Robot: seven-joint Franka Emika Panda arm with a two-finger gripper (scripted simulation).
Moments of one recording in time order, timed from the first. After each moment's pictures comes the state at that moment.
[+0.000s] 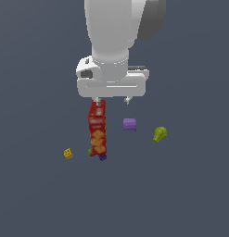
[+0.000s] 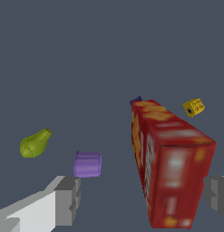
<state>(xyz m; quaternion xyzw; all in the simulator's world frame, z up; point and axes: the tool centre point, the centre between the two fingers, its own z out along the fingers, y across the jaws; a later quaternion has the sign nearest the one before) -0.001 -0.006 0.315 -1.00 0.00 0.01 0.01</state>
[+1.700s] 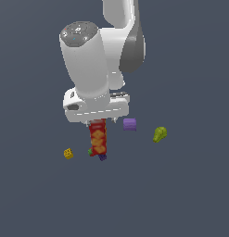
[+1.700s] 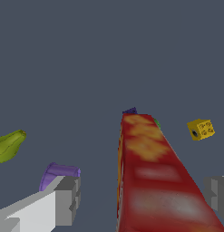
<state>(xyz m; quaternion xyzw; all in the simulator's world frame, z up) 0.034 -0.048 0.248 -1.00 -0.06 0.02 0.03</state>
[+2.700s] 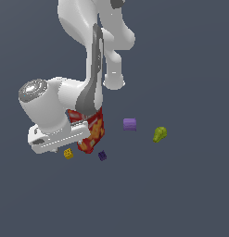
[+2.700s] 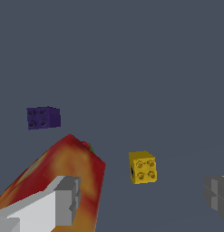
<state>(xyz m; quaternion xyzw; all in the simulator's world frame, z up) 0.080 -0.192 0.139 -0.98 -0.20 -0.02 0.00</state>
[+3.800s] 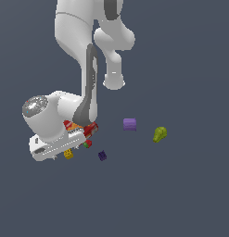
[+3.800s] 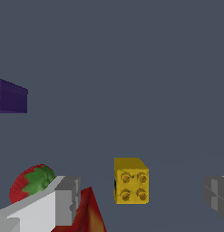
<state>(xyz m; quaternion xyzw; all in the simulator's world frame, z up) 0.084 -0.217 0.086 -0.97 -0.25 -0.02 -0.01</state>
